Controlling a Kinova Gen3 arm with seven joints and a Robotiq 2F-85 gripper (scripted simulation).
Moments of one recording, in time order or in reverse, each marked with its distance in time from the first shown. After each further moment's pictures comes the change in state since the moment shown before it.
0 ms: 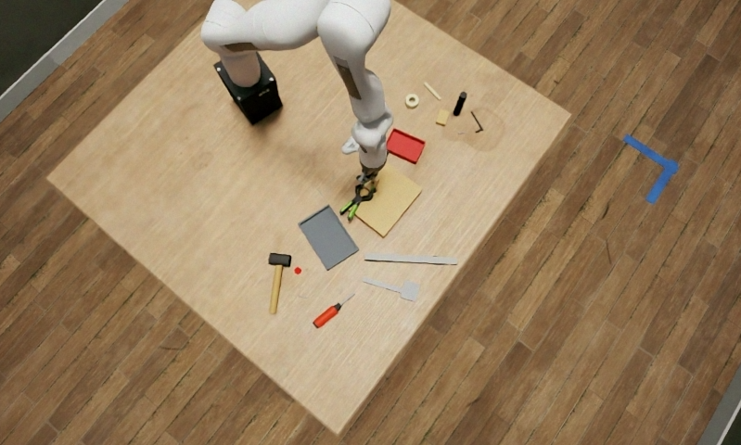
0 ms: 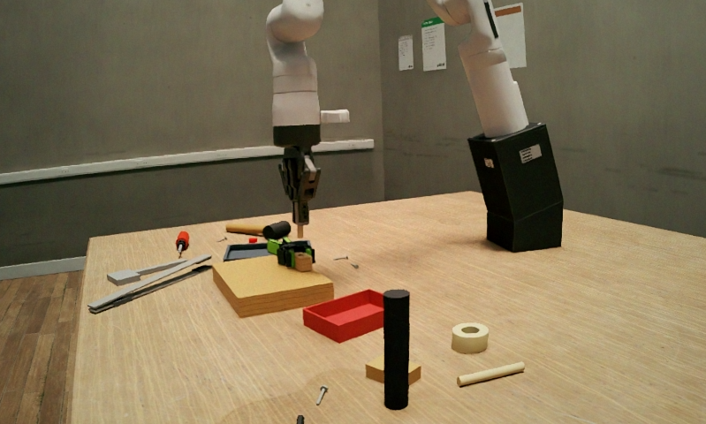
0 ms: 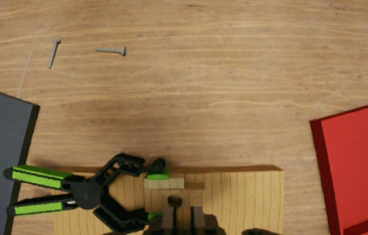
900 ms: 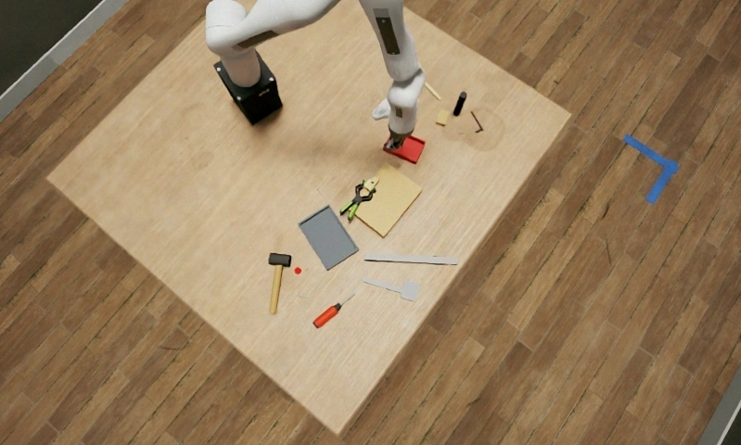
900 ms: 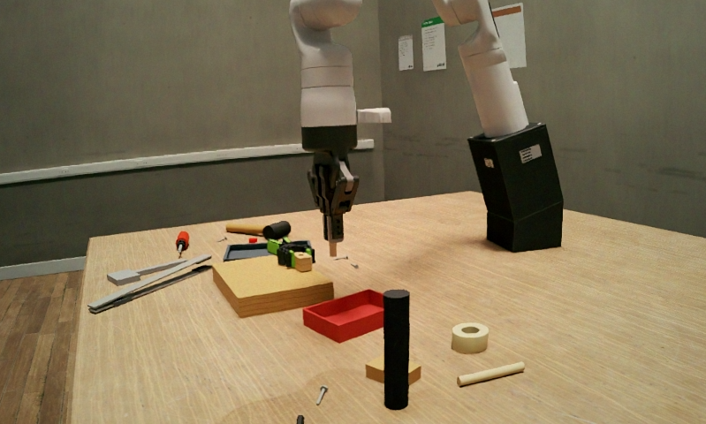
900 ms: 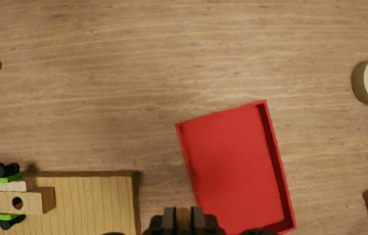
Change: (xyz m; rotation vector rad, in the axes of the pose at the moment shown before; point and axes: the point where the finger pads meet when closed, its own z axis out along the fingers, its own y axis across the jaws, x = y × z) arm -0.002 0.127 0.001 0.000 0.003 0.033
